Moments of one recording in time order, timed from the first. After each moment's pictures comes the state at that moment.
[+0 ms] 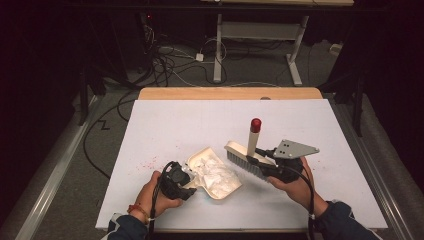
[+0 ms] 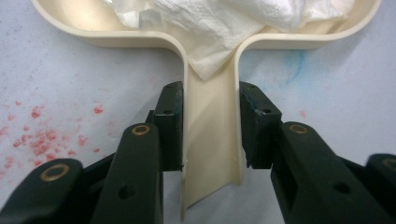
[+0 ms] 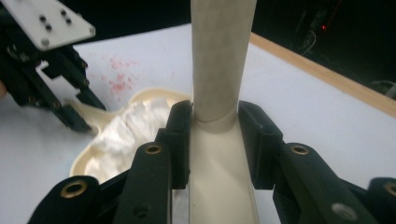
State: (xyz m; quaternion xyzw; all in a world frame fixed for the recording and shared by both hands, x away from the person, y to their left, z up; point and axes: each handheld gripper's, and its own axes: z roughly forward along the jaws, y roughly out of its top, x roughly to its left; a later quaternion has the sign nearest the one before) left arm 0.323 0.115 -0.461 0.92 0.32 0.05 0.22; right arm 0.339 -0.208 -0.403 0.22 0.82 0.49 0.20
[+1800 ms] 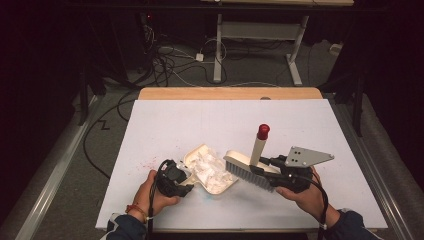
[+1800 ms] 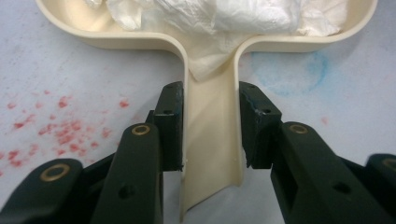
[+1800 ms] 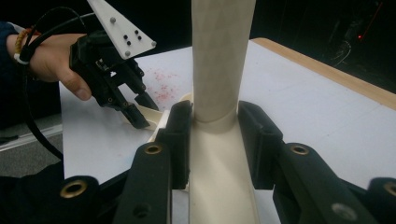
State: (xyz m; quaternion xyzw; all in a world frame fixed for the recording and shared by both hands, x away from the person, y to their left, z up) left arm 0.327 0.127 -0.462 0.91 0.35 0.06 0.24; right arm 0.313 -0.218 -0.388 0.19 0.81 0.53 0.15
